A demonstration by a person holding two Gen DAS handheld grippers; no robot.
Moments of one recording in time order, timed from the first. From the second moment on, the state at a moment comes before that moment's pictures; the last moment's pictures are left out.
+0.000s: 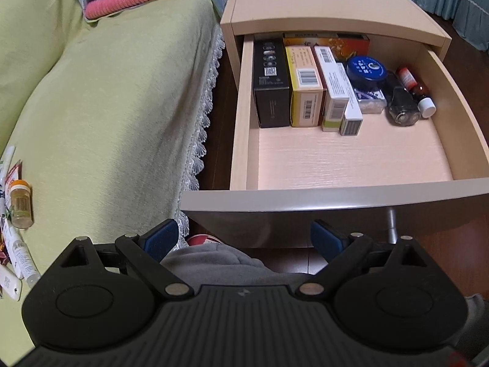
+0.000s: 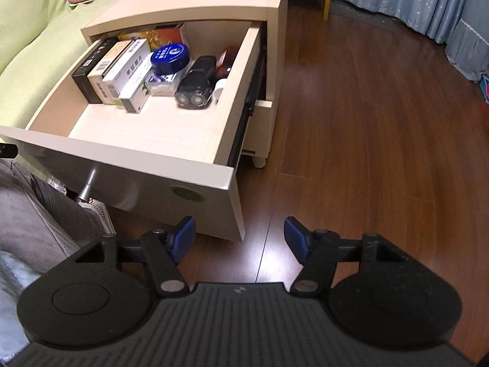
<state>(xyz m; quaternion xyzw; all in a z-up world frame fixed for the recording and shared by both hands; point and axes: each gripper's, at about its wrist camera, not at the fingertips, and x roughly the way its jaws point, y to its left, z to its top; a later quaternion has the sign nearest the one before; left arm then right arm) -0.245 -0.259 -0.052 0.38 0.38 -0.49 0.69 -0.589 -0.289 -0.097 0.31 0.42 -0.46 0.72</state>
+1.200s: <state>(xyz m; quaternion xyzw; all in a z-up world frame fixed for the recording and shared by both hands) -0.244 -0.268 -0.072 0.39 0.39 -0.50 0.67 -0.567 -0.299 -0.103 0.31 0.41 -0.45 0.73</state>
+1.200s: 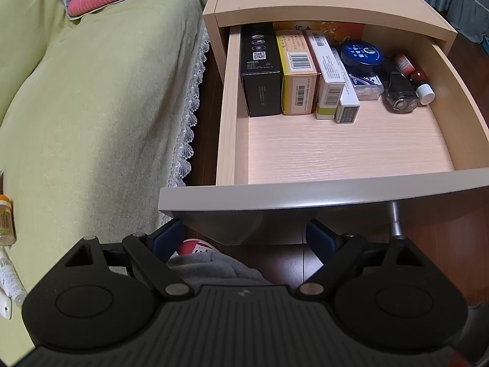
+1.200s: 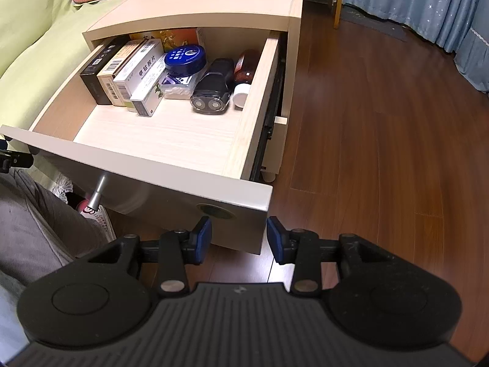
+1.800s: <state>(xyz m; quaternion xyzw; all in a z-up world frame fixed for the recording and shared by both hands) -0.247 -0.267 -0.071 0.39 0.38 -0.50 0.68 -0.569 -0.296 -0.105 0.31 0.40 -0.46 0.73</state>
